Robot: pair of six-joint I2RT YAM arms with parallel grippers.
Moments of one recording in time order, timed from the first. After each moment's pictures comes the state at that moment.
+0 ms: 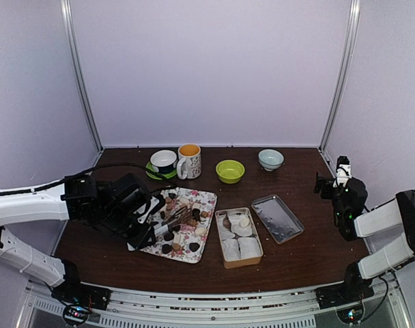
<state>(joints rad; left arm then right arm) -1.06 1.22 0.96 -0.89 -0.10 -0.43 0.08 1.35 0.24 1.07 0.23 0.01</state>
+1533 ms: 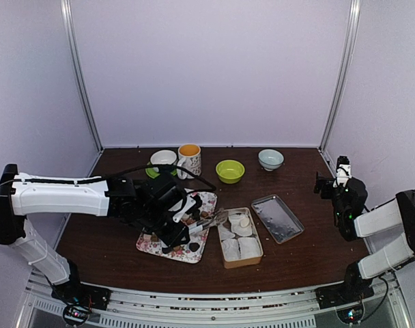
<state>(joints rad) -1.09 1.51 1.09 -0.65 -0.01 -0.30 0.08 1.35 0.24 1.07 0.23 0.01</state>
